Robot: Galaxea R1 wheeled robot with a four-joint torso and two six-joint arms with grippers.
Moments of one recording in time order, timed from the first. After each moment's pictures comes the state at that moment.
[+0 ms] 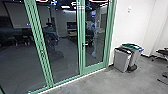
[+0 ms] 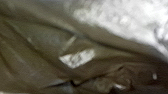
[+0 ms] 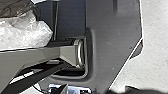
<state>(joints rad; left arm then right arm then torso) 1.46 3.04 -2.75 -0.22 0.17 0.25 -1.55 3.04 -2.73 0.01 -0.11 -0.02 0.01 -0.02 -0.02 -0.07</state>
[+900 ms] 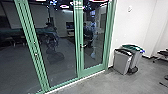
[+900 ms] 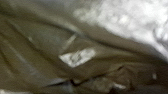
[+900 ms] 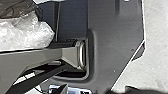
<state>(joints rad) 1.46 3.04 -2.75 -0.22 0.17 0.25 -1.55 3.05 -2.74 -0.01 -0.11 -0.02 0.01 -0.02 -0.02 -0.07</state>
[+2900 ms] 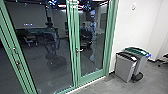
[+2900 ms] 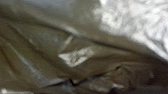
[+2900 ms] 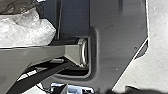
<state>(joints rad) 1.47 3.04 -2.75 -0.22 0.10 0.26 -1.56 3.06 -2.74 -0.01 -0.11 -0.02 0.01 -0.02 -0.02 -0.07</state>
